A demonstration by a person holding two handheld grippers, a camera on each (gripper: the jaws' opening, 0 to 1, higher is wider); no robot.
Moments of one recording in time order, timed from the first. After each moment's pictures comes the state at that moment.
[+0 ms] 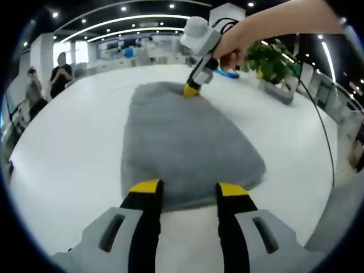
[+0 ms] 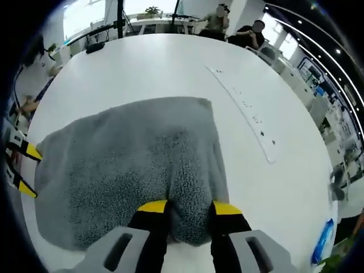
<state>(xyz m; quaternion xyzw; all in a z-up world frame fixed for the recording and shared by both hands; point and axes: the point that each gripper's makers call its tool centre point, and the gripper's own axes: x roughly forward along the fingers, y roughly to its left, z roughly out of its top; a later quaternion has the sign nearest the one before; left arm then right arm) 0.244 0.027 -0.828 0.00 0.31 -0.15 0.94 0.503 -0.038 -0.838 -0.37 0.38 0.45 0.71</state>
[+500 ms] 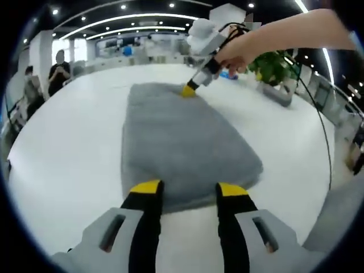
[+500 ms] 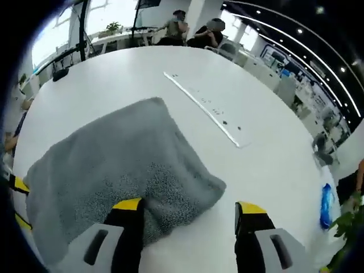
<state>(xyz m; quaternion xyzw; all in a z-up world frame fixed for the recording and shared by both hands) 0.245 0.028 -0.826 -0.01 0.31 -0.16 0.94 0.524 -0.063 -0.831 -0.29 0.38 0.35 0.81</state>
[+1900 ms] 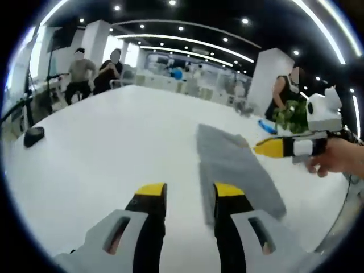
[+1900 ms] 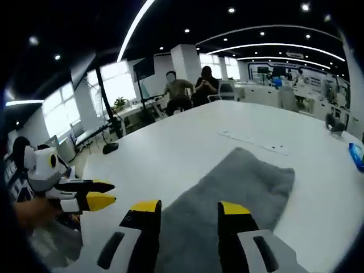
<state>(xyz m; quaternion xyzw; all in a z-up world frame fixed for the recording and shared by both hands) 0.251 0.151 -0.757 -0.13 0.20 0.00 0.97 0.317 0.035 -0.746 -0.04 0.28 0.45 0.85</state>
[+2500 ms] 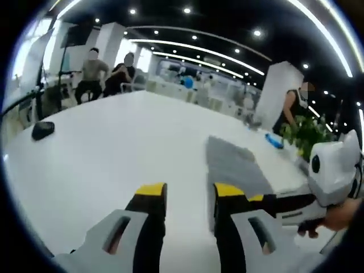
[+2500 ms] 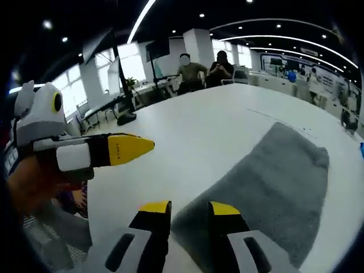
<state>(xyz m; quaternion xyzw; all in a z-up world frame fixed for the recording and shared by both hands) 0.246 0.172 -0.747 -0.16 0.17 0.03 0.97 0.248 0.089 -0.808 -0.10 0.32 0.46 0.82</state>
